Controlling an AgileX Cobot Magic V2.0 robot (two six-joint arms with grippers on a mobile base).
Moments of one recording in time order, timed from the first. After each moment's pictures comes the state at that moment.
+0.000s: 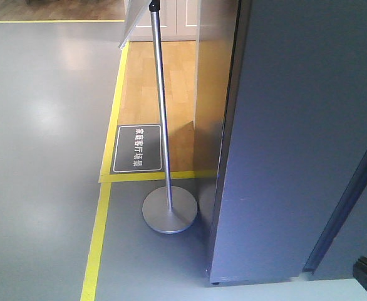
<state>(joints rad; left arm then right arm) 0.03 0.44 -0.09 0.85 -0.59 -1.65 -0.15 0.19 -0.41 0.84 0.85 -1.02</state>
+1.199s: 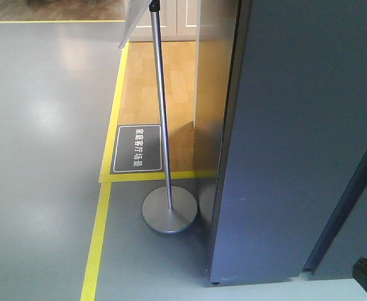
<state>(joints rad) -0.03 -0.01 0.03 0.26 0.23 -0.40 -0.15 0.18 -0.41 0.84 0.85 -1.02</state>
